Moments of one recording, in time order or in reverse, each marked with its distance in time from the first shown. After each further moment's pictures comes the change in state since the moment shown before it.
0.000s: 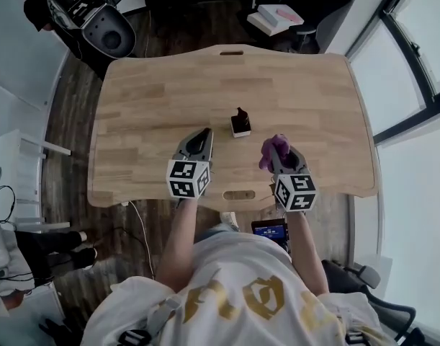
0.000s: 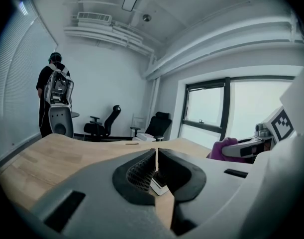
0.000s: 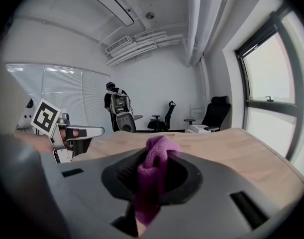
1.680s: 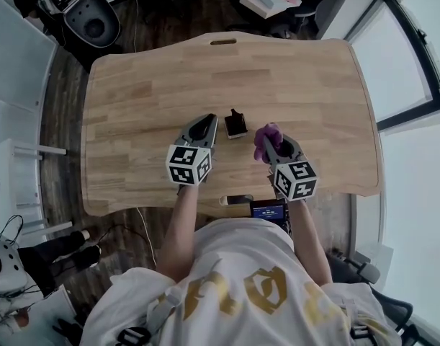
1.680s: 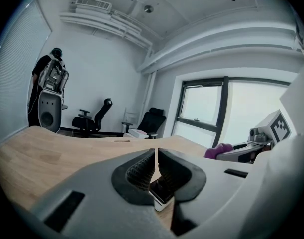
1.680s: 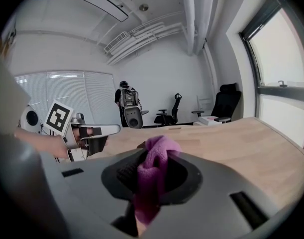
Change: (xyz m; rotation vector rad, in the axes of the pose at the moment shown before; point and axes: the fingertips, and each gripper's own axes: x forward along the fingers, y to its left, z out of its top) left arm 0.091 0.006 -0.009 -0.024 0.037 -0.105; right arm 0.069 -0.020 -0.013 0.047 0.062 0.119
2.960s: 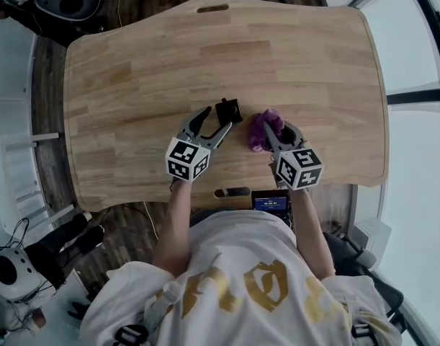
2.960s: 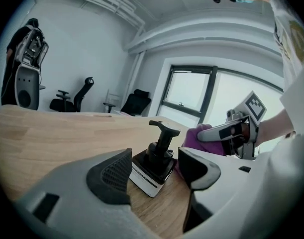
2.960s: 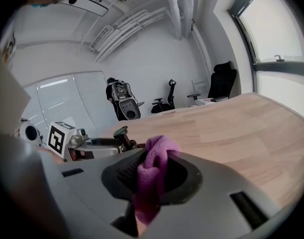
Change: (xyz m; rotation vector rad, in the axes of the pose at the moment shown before) left arm 0.054 -0.016 -0.096 0.006 0.171 -0.221; right arm 0.042 -0.045 -0.049 0.136 0.120 0.017
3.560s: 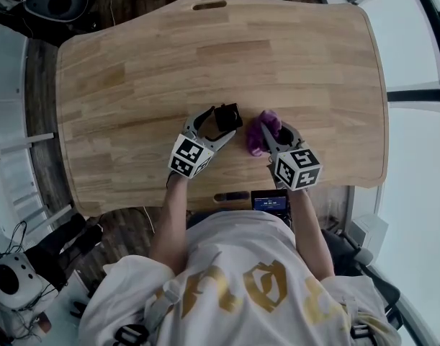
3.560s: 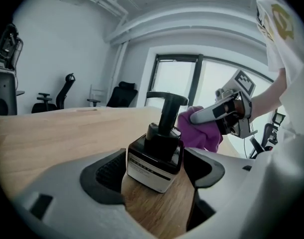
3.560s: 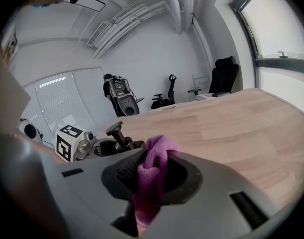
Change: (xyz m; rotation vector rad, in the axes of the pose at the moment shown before) left arm 0.032 0.003 -0.035 0.145 0.097 -0.134; right arm 0.021 -0.005 -0.007 0.008 0.054 0.006
